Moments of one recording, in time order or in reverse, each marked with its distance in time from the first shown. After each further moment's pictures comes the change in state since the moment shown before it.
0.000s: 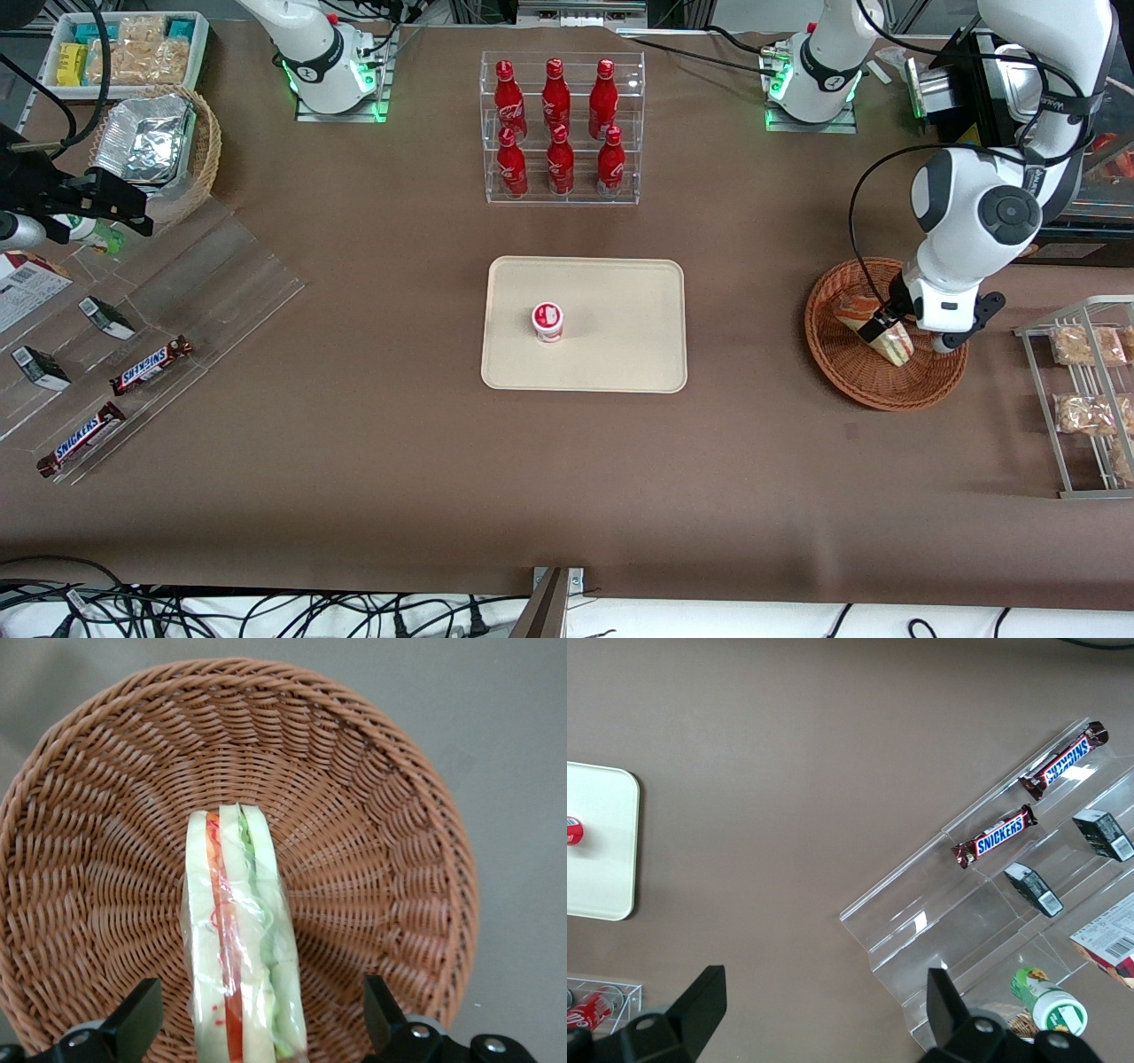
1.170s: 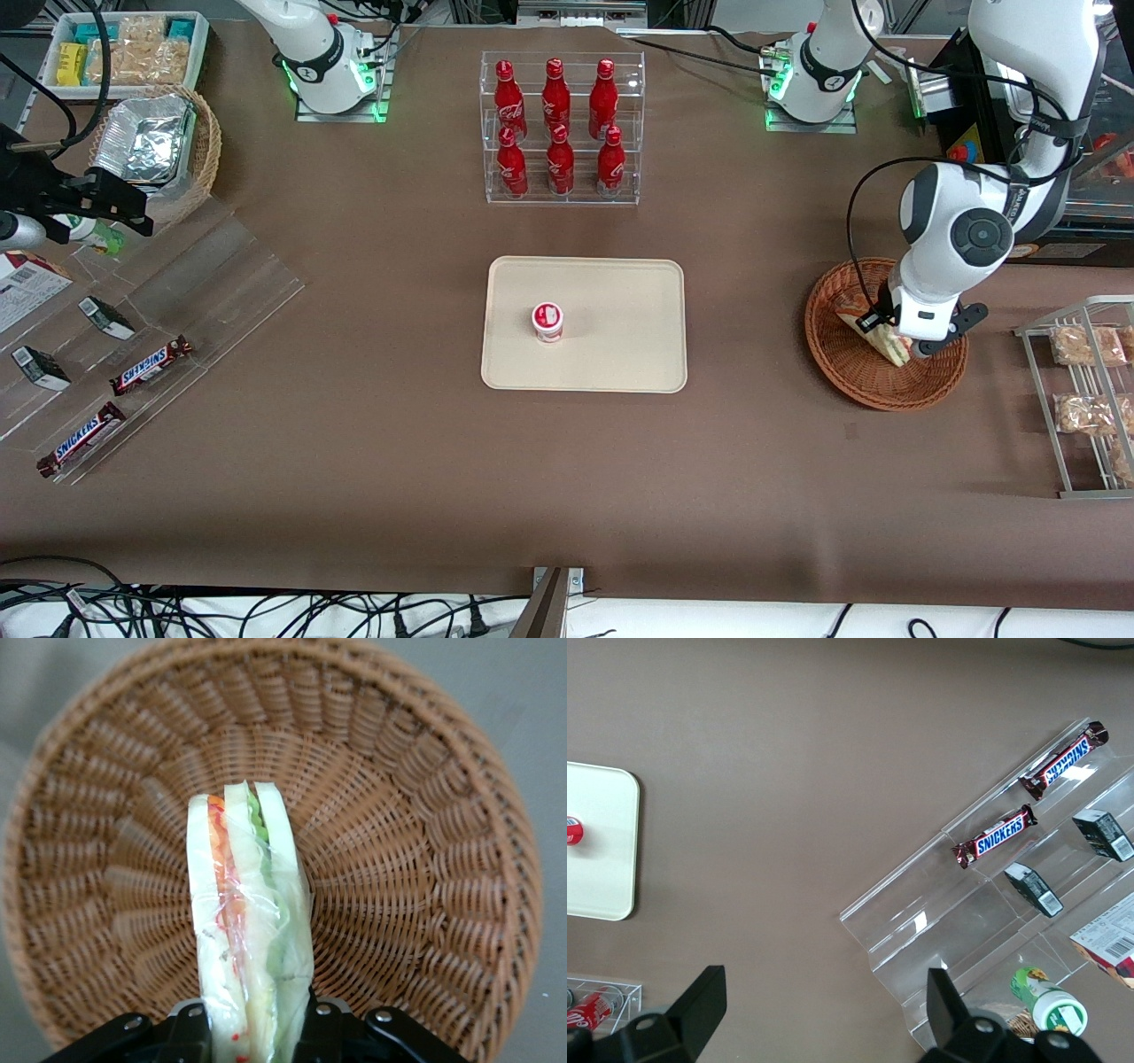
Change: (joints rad) arm -0.005 0.031 -0.002 0.062 0.050 -0.121 0.046
